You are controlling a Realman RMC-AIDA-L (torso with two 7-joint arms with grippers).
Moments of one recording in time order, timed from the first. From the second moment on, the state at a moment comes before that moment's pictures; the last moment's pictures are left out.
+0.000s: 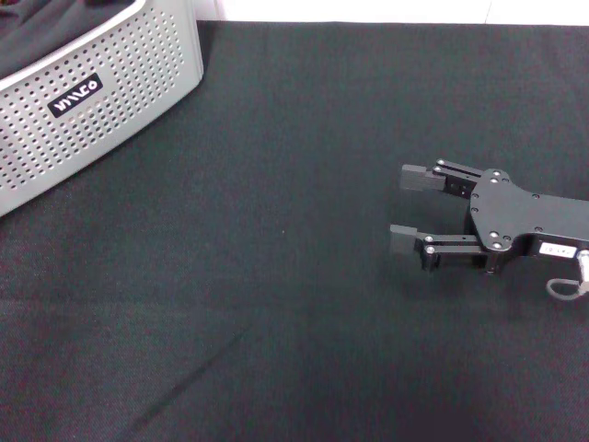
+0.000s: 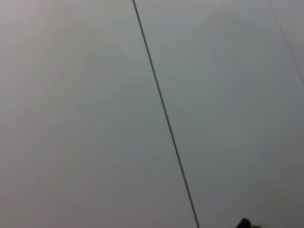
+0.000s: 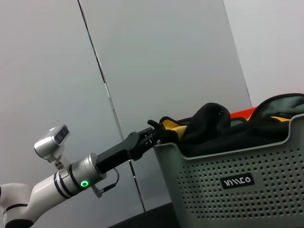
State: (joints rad) left arm -0.09 -2.09 0.60 0.62 1.10 1.54 -0.60; right arm 0.48 2.02 -1.23 -0.54 -1.35 -1.60 1.24
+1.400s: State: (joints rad) left arm -0.14 -2.09 0.60 0.63 1.03 1.72 -0.85; right arm 0.48 2.02 -1.23 -0.54 -1.35 -1.60 1.24
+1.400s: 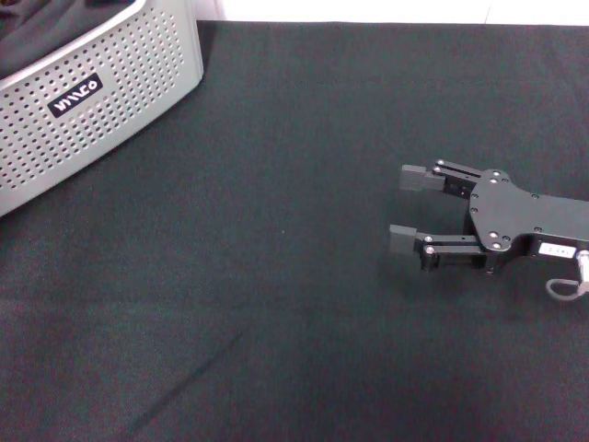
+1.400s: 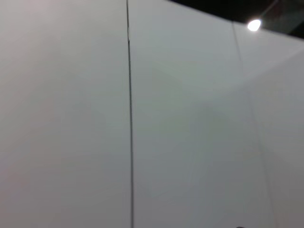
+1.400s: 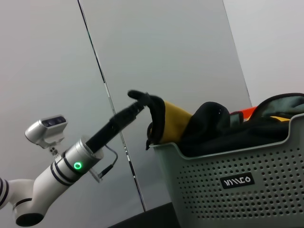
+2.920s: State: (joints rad) left arm -0.30 -2.09 0.97 0.84 0.87 1.86 -1.52; right arm 0.48 2.02 -1.23 -0.53 -1.35 -1.59 1.24
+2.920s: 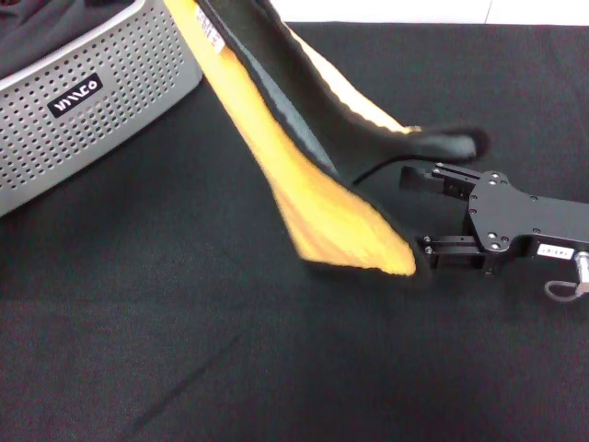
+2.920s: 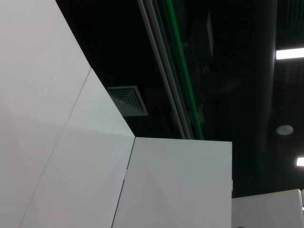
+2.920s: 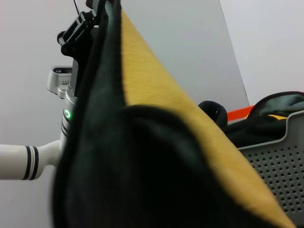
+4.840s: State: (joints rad) left arm -0.31 -2.10 1.07 0.80 0.74 1.86 -1.51; right arm 0.51 2.03 -1.68 -0.73 -1.08 -1.30 0.98
